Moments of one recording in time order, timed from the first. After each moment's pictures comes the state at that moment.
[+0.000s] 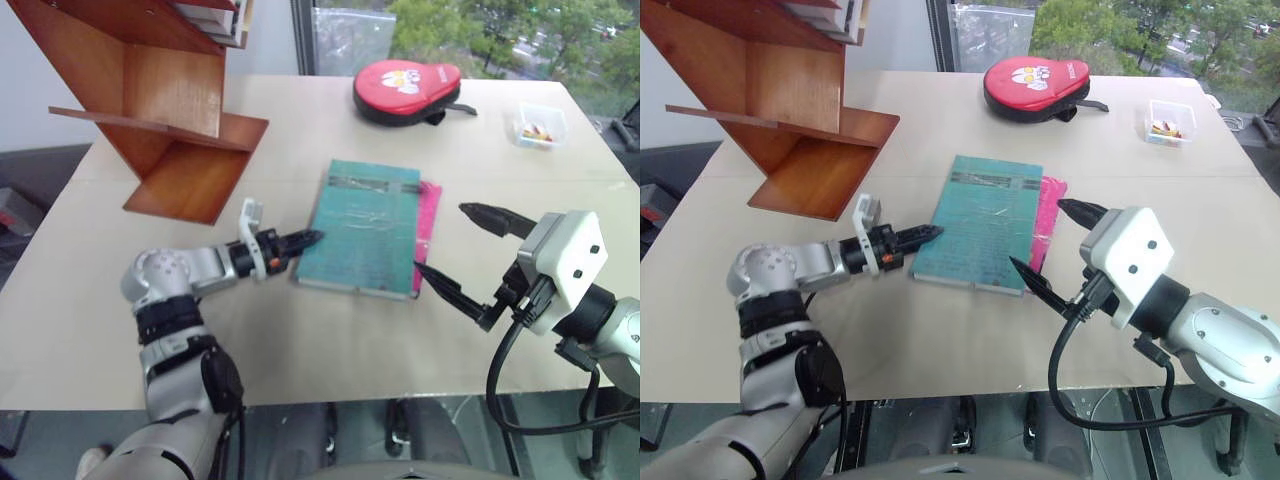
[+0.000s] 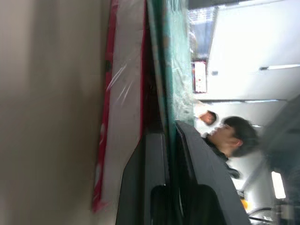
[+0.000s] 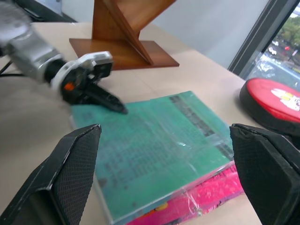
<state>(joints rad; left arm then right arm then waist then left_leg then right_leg) -0.63 0.30 0.62 0.27 -0.80 1.60 -0.46 -0.01 -1.14 -0.11 -1.02 1.01 0.46 0.02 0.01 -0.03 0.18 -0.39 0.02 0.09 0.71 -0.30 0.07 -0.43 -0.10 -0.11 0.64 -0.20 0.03</state>
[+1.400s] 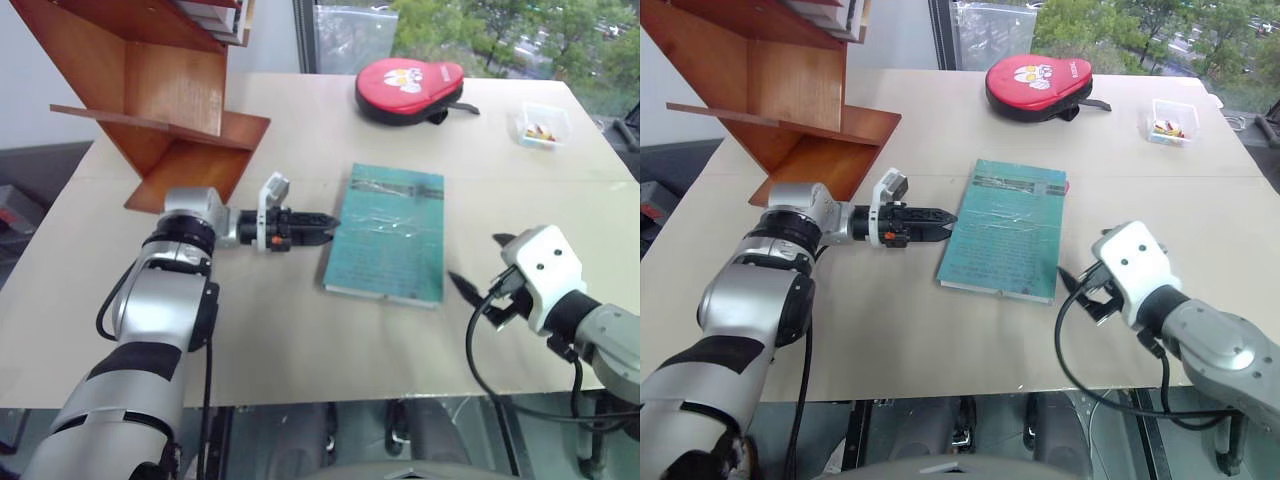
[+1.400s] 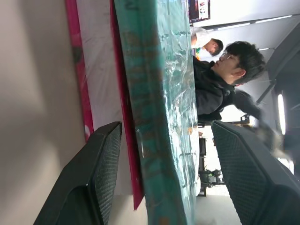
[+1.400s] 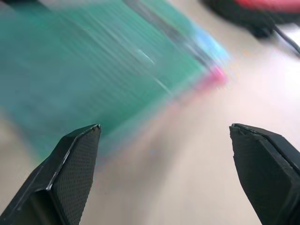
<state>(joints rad) -1.15 0.53 -0.12 1.11 -0.37 1.22 -1.46 0.06 -1.10 -0.07 -0.87 0.90 0.74 -0.15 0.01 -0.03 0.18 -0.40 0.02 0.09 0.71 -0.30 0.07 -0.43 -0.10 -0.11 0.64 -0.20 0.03</state>
